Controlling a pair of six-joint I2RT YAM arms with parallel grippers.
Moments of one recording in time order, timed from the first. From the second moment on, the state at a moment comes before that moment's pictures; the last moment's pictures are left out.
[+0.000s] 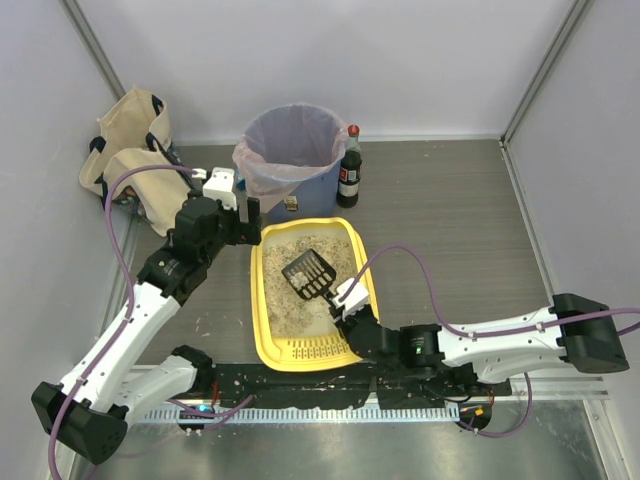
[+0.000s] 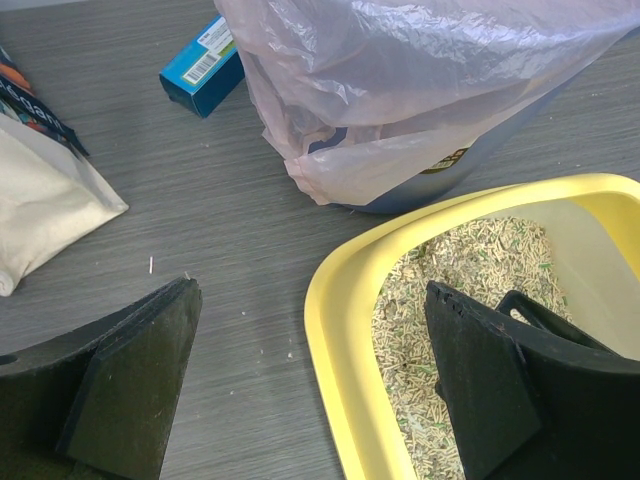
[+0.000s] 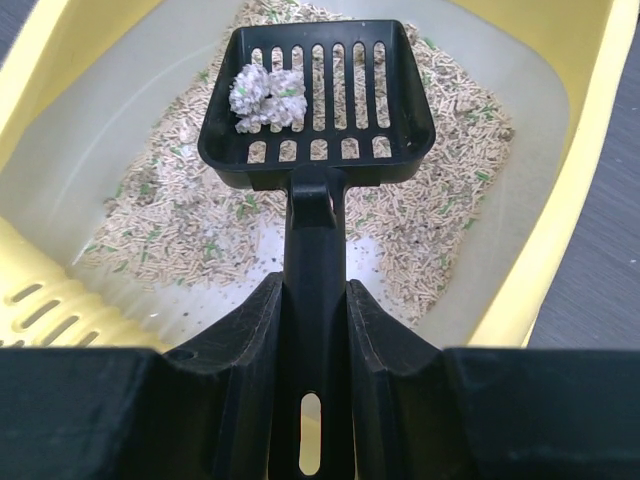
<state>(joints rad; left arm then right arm) -0.46 0.94 0.94 -0.39 -0.21 -0.13 1.51 1.13 0.53 0.13 0.85 0.32</state>
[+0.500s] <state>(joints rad) -0.46 0.94 0.94 -0.39 -0.21 -0.13 1.49 0.91 0.51 0.07 0.86 0.35</state>
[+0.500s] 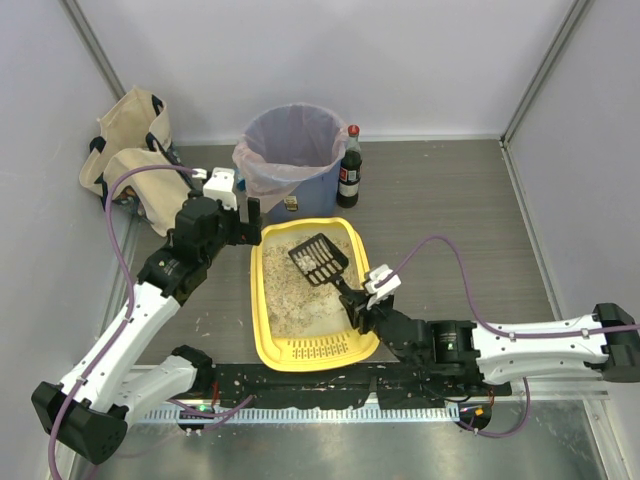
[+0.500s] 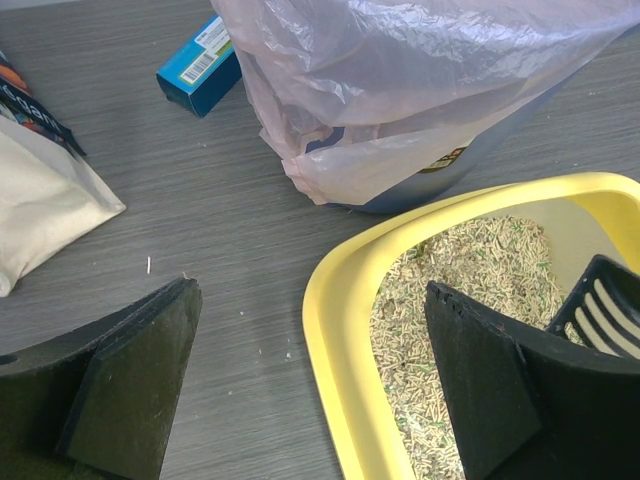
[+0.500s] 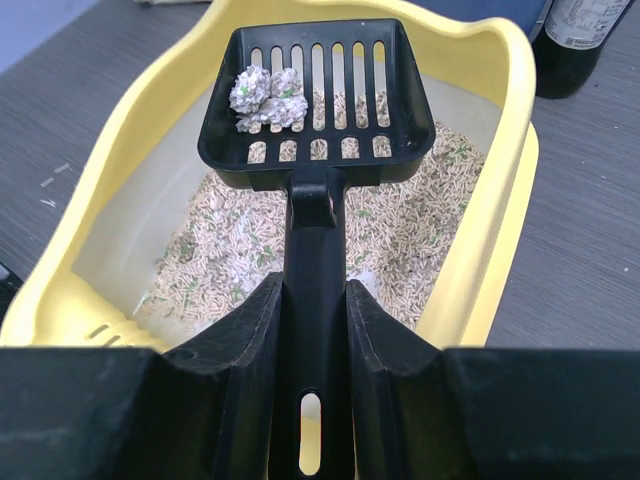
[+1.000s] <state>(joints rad) -0.46 0.96 0.94 -0.39 -0.21 -0.13 1.44 0.92 0.87 -0.23 0.82 0.35</state>
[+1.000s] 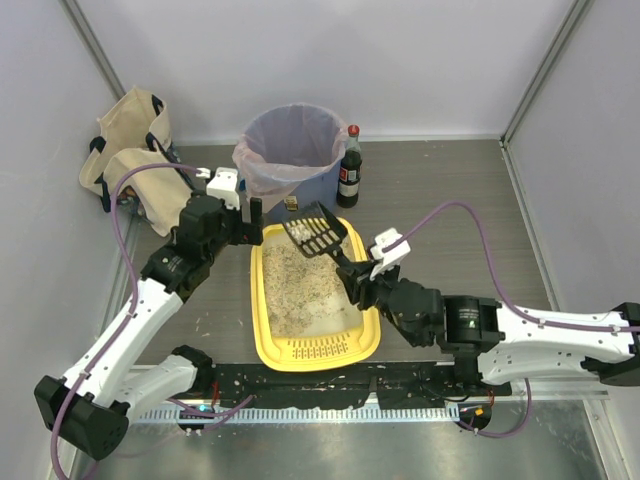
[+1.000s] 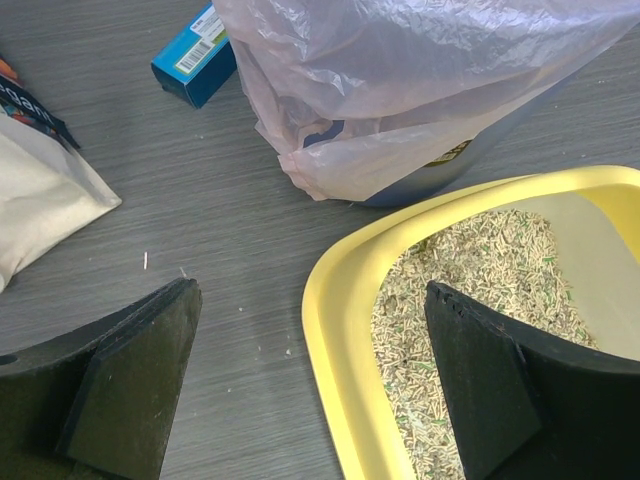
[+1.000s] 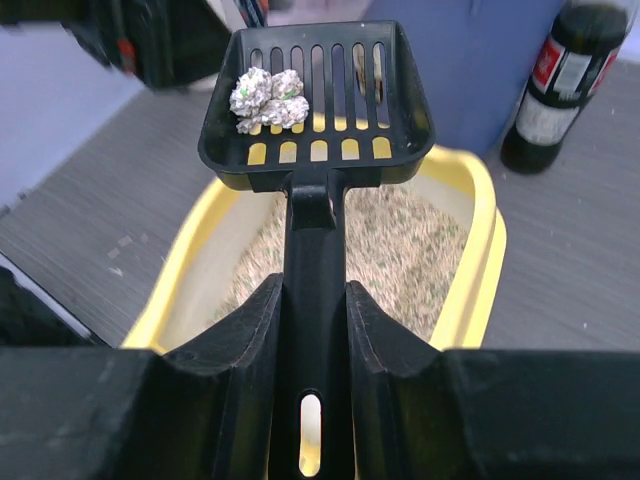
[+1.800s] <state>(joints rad) -0.46 0.97 0.94 -0.39 -0.17 -0.16 0.95 1.29 1.33 -0.21 0.52 -0.08</state>
